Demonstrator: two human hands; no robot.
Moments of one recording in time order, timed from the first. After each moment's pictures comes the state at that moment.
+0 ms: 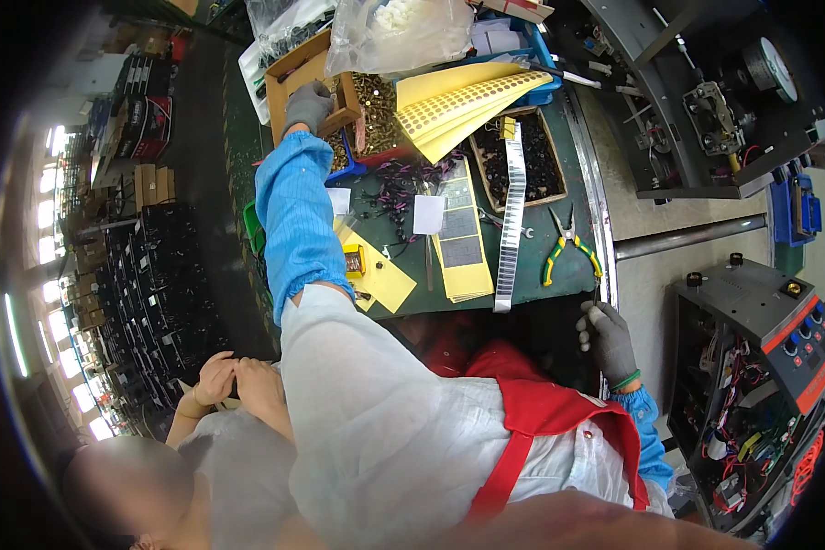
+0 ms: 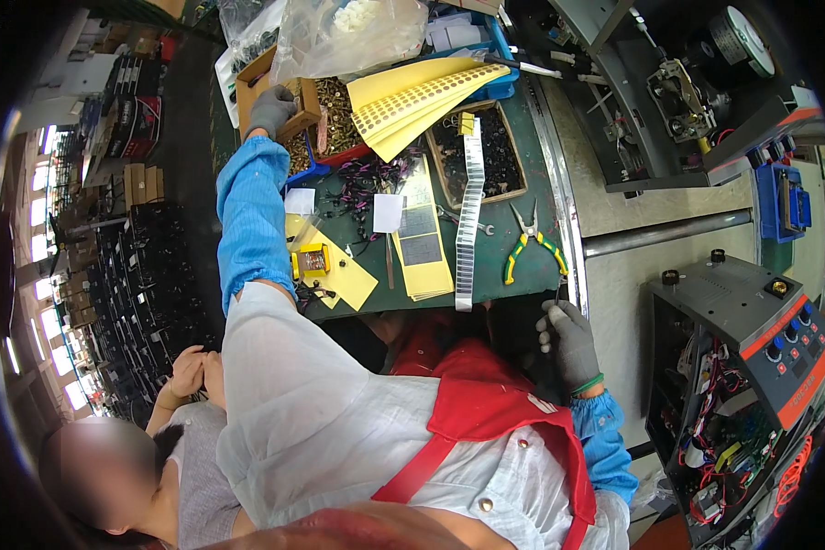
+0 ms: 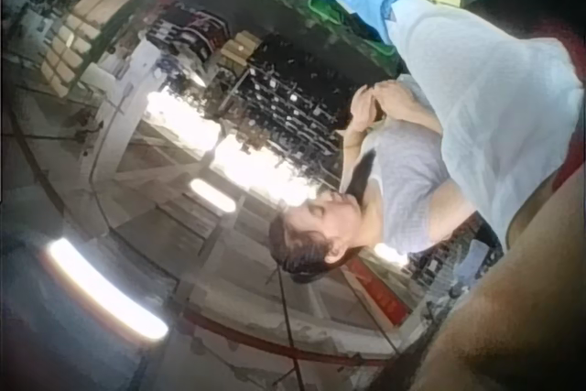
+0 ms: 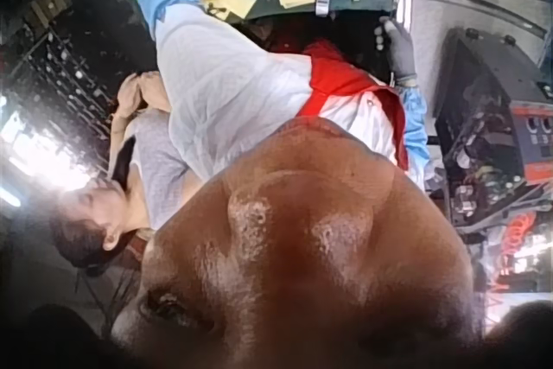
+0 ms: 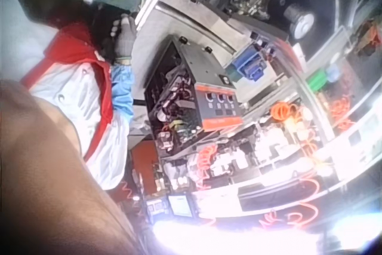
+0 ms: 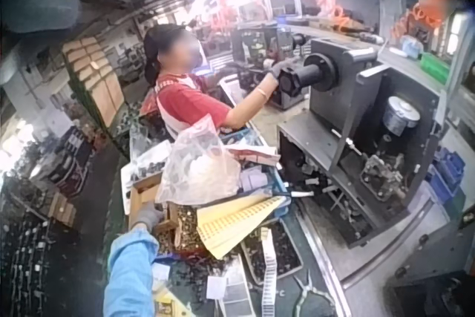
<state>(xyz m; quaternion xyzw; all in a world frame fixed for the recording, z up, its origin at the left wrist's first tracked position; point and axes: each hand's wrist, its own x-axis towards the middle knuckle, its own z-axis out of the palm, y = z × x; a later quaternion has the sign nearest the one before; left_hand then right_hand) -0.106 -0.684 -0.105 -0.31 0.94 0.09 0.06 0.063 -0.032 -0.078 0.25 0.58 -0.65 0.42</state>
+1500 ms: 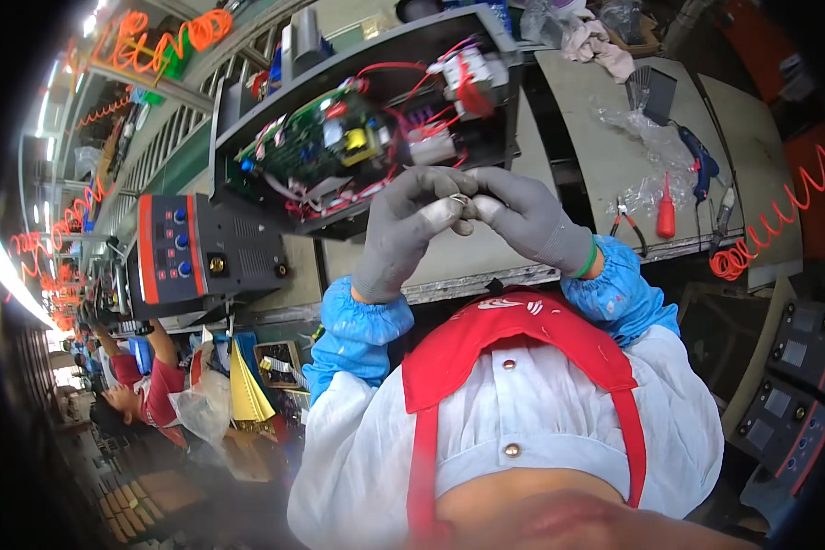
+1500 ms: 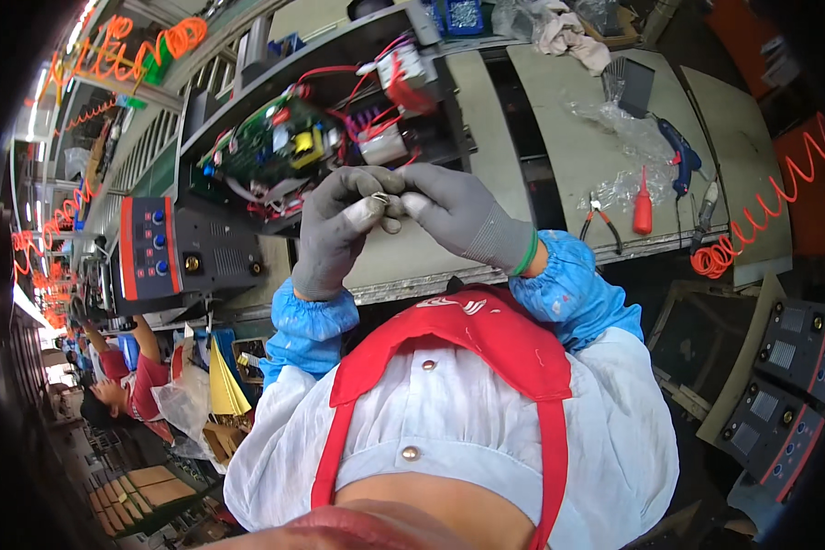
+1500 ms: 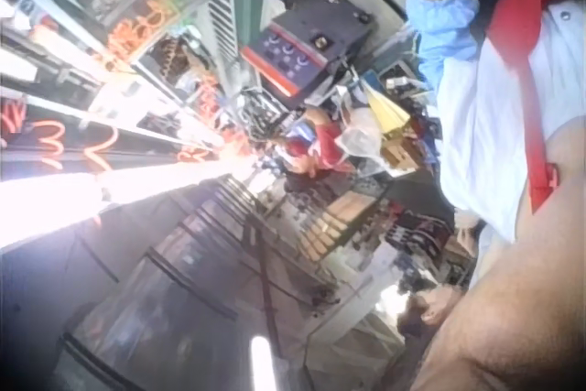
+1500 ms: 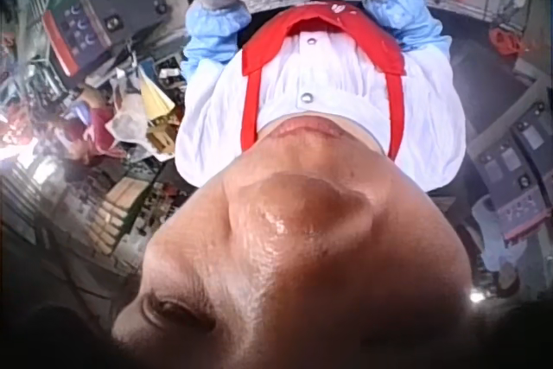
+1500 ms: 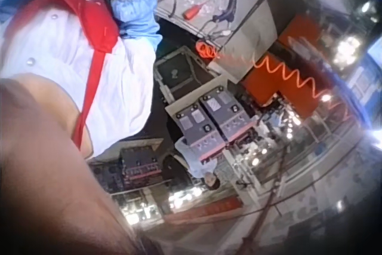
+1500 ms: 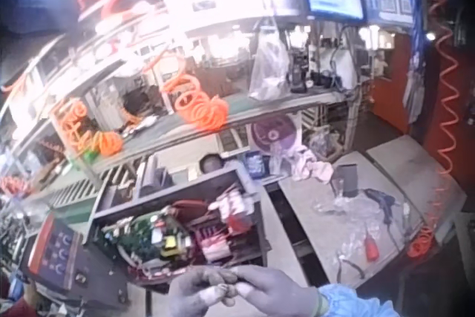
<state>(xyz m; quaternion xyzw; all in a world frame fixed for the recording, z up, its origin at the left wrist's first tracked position) 0.162 0.157 0.106 0.39 0.45 0.62 0.51 0.323 0.267 0.069 0.13 0.76 -0.56 -0.28</state>
